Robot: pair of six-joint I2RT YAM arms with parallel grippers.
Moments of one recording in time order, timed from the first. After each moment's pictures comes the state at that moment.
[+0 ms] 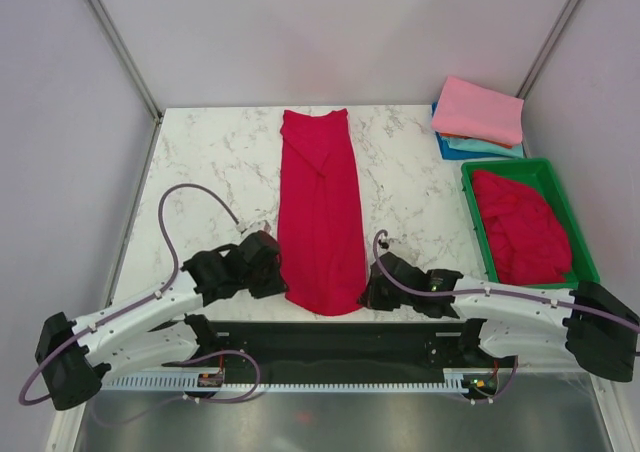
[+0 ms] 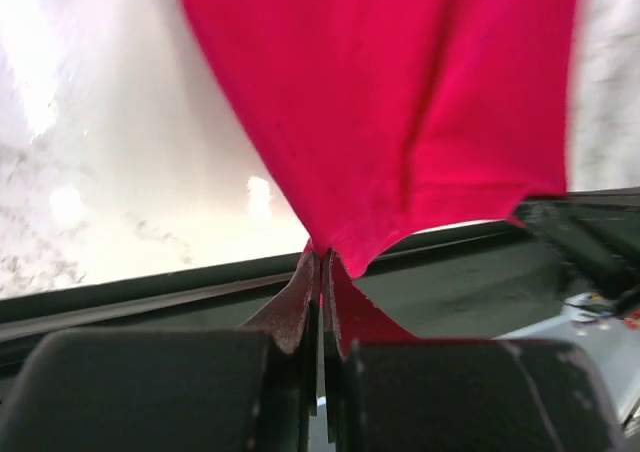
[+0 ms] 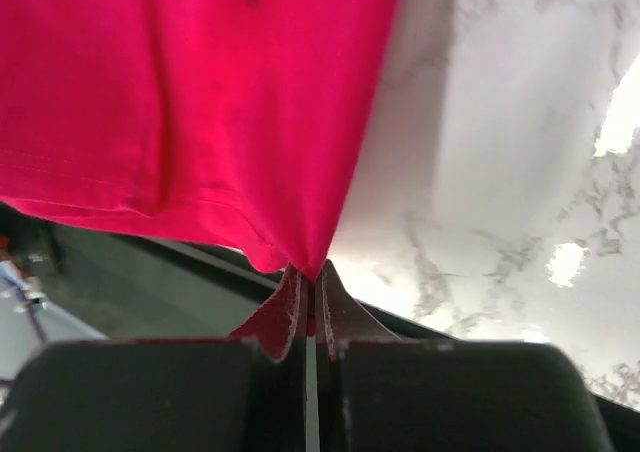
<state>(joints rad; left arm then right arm) -0.89 0.90 0.59 -0.72 -0.10 -1.06 1.09 1.10 0.43 -0.25 0.11 1.11</state>
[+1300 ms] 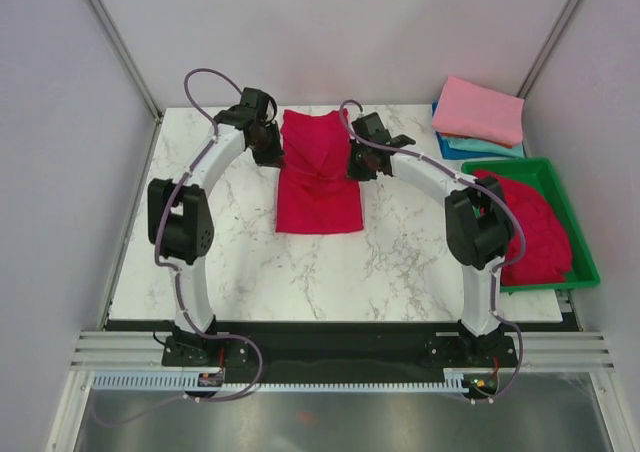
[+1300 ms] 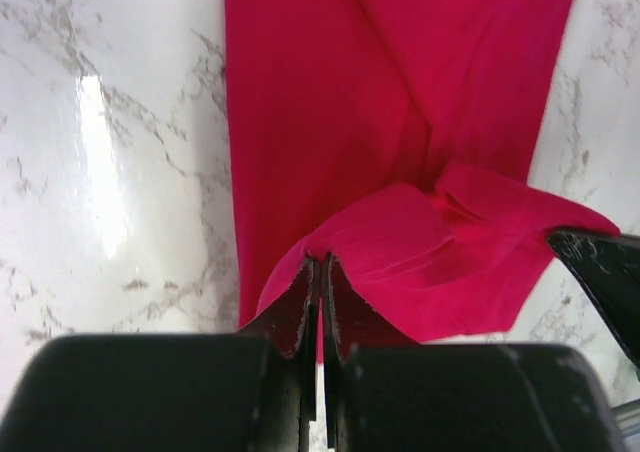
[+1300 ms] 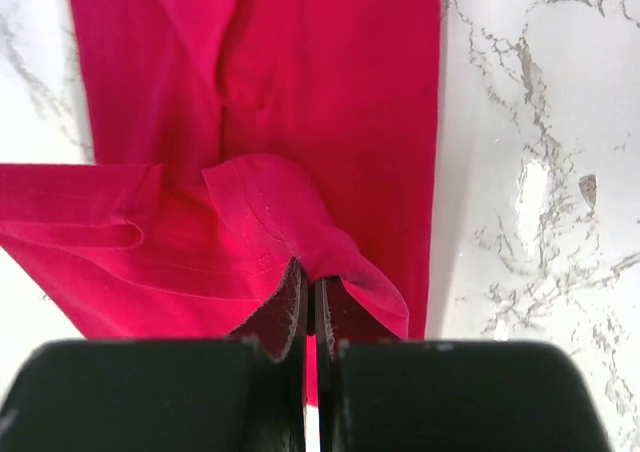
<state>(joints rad) -0.27 1.98 1.77 -0.80 0.13 -0.45 0.50 2.01 1.63 -0.50 -0.01 0.59</state>
